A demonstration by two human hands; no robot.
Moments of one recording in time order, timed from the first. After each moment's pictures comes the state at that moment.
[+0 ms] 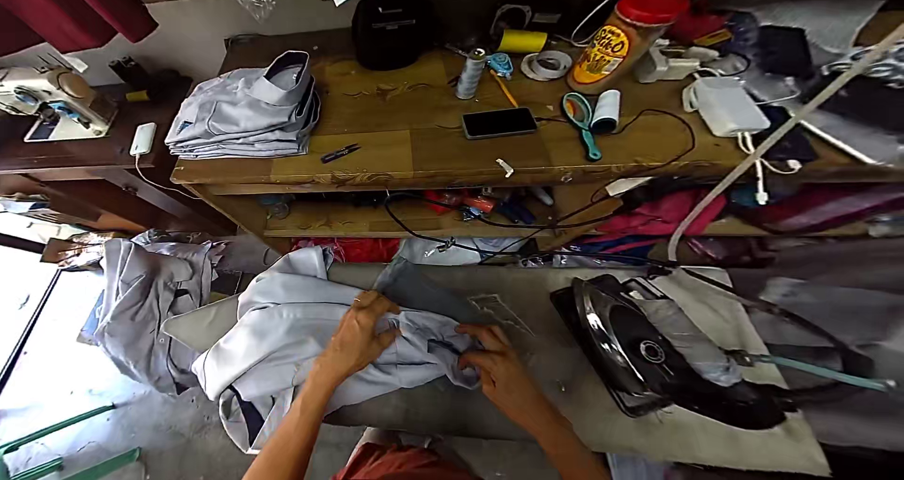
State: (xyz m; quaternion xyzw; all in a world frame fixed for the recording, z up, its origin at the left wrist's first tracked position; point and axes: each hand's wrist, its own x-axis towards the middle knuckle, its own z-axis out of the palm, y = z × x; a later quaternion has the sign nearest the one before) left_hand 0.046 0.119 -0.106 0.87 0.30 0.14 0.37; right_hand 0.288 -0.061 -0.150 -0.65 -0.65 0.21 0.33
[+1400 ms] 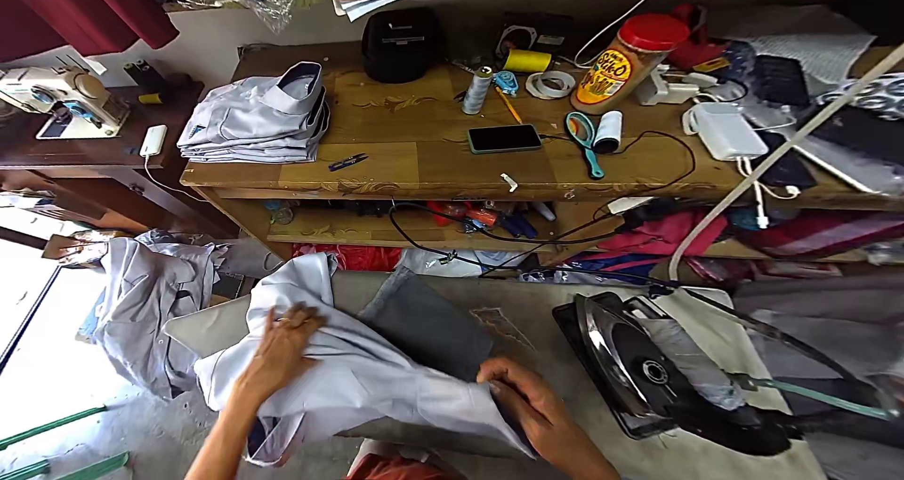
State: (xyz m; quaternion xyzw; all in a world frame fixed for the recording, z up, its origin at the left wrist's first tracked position) left_hand -0.074 0.145 -0.097 0.88 0.41 -0.03 0.23; right_hand 0.294 -0.067 -0.085 -0.52 -0.58 0.39 0.49
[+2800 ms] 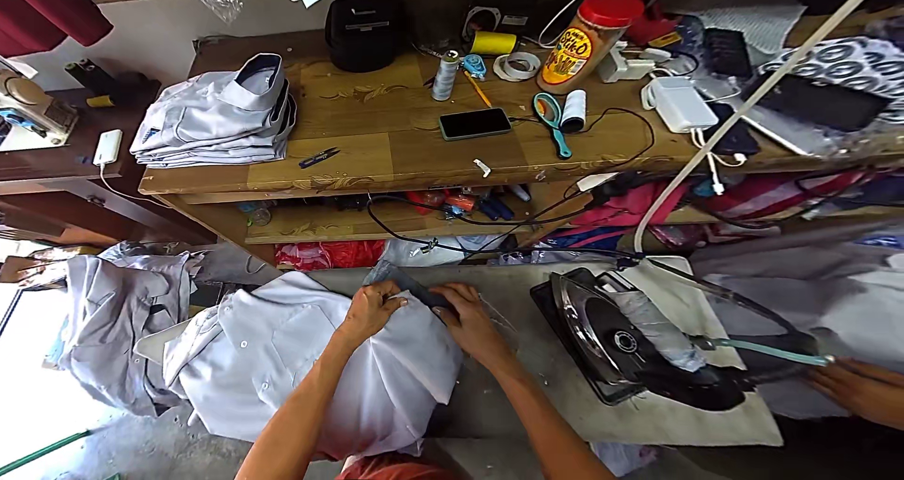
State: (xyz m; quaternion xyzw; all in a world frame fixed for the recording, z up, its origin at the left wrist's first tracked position) left_hand 0.109 0.154 -0.146 0.80 0.36 0.06 0.48; right_hand 0.313 0.008 -0.170 -0.73 -0.56 0.25 0.30
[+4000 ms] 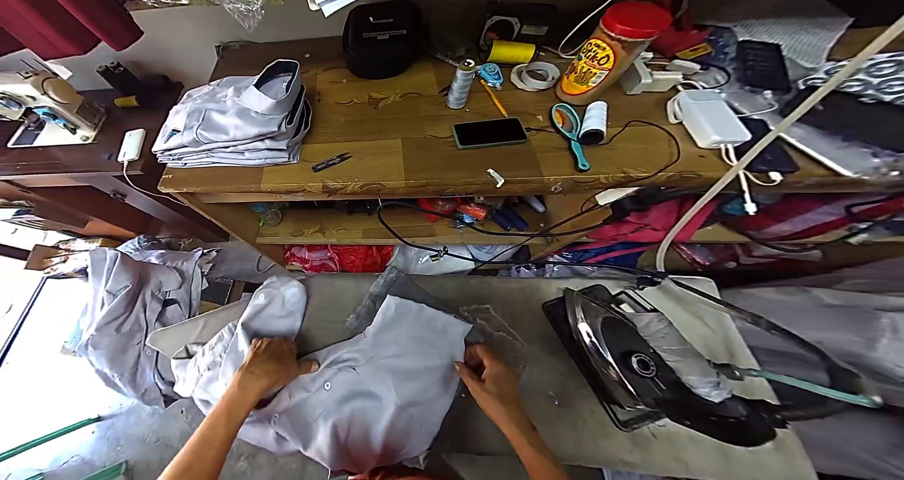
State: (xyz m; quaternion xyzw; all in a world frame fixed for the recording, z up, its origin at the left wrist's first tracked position) left_hand -0.048 0.160 -0.093 0.74 0.49 -0.39 0.24; right_hand 0.282 -0.059 -0.177 -0.81 -0.37 0.34 0.29
